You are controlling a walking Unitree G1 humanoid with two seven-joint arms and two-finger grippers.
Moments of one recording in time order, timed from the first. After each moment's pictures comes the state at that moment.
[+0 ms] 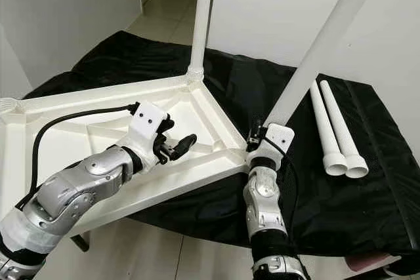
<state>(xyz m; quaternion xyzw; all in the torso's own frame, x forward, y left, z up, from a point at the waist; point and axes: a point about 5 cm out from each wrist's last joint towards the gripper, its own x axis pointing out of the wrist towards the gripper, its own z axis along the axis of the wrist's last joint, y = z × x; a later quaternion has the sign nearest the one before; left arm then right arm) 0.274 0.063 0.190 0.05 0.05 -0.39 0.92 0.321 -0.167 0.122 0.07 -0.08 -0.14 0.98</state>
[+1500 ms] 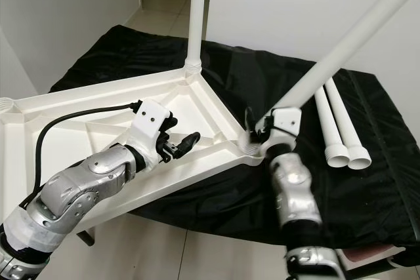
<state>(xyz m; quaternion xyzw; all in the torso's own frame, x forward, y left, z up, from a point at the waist) 0.276 0.059 0.194 0.05 0.04 -0.39 0.92 0.329 -0.194 0.161 -0.03 -0.14 0.09 0.99</state>
